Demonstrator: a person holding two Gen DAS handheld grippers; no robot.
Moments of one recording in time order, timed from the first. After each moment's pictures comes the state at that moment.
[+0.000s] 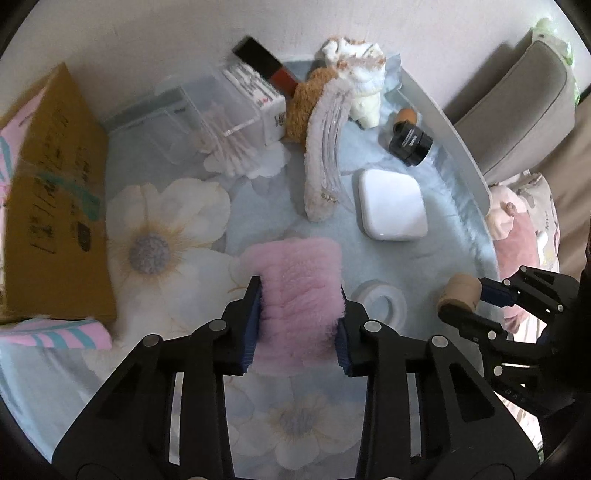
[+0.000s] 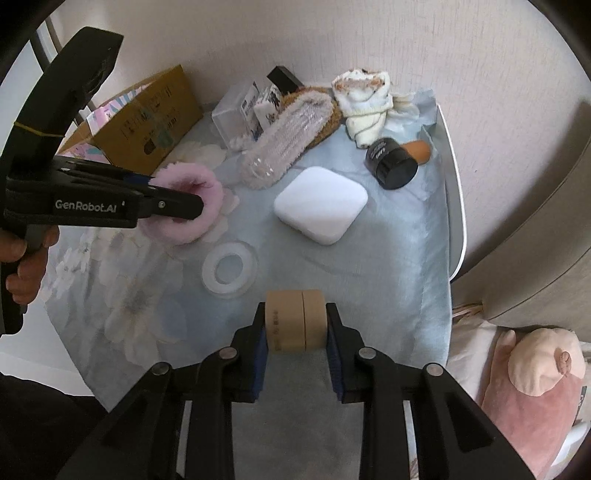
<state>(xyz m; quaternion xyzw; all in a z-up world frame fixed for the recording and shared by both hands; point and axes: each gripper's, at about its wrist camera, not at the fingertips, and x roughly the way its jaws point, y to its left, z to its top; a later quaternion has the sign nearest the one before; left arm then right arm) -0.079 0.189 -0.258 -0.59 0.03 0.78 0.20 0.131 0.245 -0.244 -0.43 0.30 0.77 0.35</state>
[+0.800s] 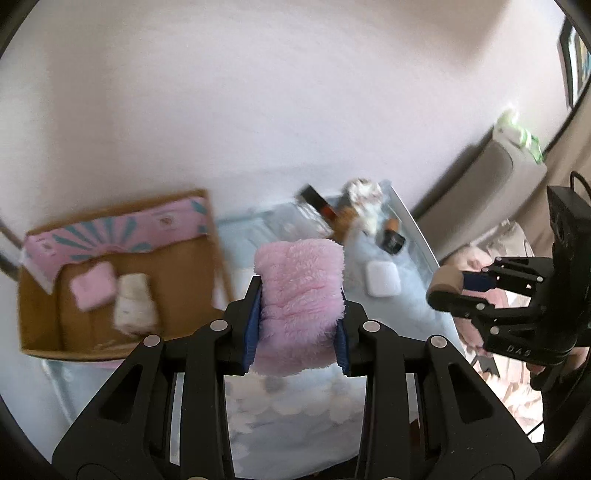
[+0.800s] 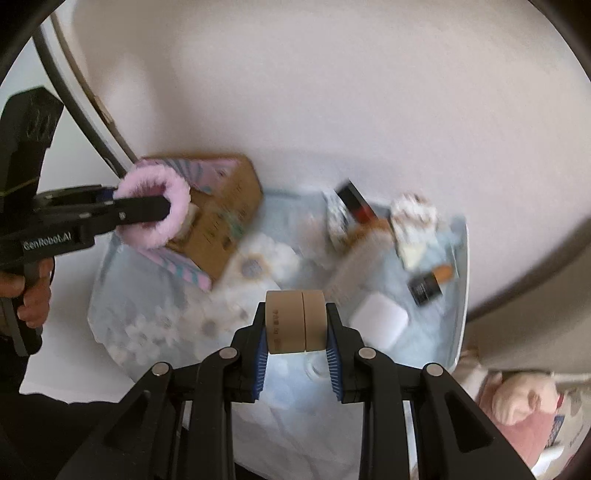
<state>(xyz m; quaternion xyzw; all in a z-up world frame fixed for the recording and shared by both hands) -0.090 0.085 -0.098 -0.49 -0.01 0.85 0.20 0.061 0.259 -0.103 -0.41 0.30 0.79 0.34</state>
